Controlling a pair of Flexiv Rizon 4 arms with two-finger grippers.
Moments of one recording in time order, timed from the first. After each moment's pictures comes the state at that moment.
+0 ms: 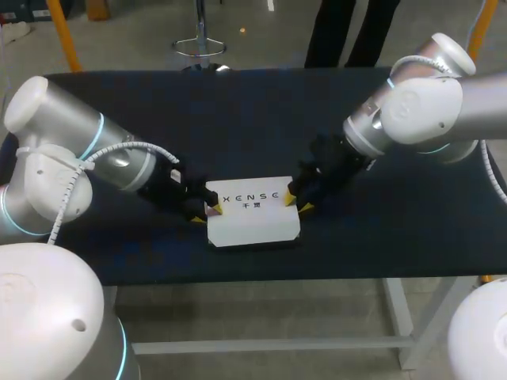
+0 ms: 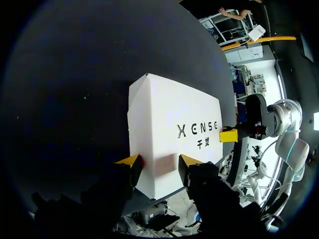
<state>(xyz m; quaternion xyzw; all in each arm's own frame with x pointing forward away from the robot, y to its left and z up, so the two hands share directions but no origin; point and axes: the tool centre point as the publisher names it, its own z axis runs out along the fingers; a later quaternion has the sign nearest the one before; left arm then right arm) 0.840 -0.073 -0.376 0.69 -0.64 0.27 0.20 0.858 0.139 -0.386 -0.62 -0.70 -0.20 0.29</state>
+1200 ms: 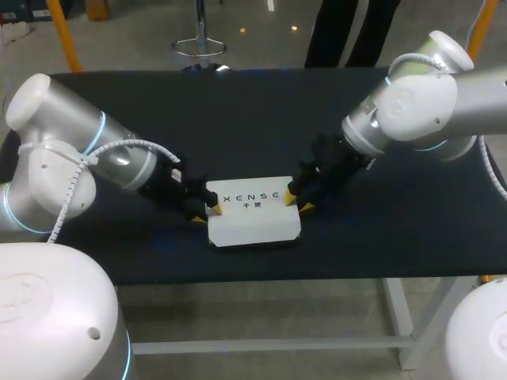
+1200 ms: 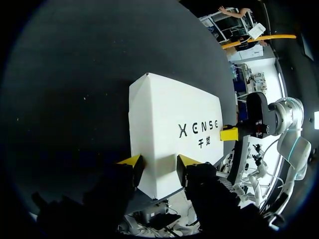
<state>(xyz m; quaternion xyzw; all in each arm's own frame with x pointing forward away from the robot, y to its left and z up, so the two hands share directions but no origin) 0.841 -0.073 -0.376 0.68 -0.65 0.27 0.20 0.859 0.137 -0.387 -0.62 -0.70 -0.19 0.28</state>
